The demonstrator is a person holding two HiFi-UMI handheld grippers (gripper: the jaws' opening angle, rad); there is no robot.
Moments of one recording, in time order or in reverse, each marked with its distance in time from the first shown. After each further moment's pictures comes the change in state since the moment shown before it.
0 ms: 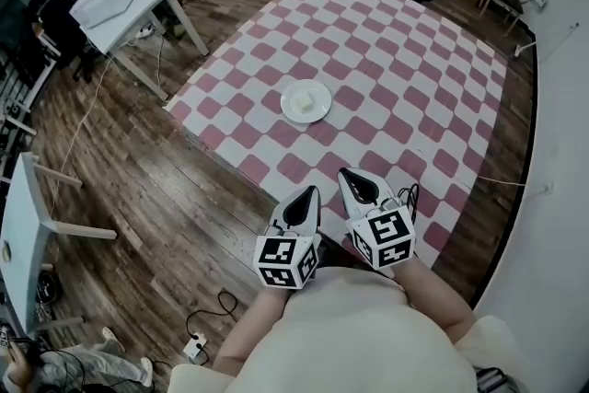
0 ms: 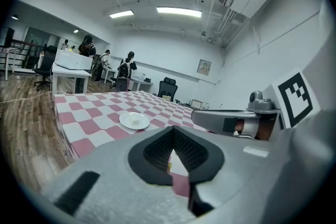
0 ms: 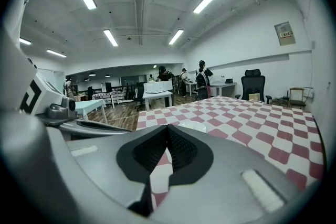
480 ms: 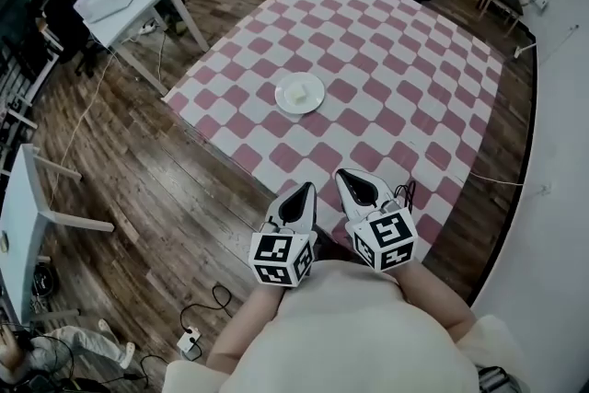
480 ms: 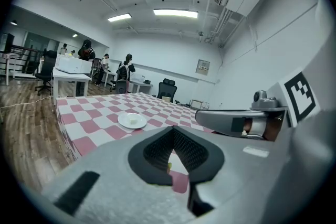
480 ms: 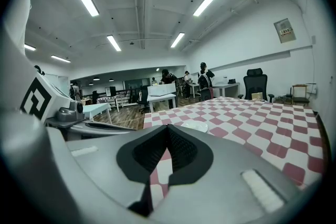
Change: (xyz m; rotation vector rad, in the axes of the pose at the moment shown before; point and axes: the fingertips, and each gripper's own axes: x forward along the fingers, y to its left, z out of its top) left arm -0.016 -0.028 -0.008 0.033 -0.016 0.014; right arm -0.042 0.007 -0.005 0.019 -0.032 0.045
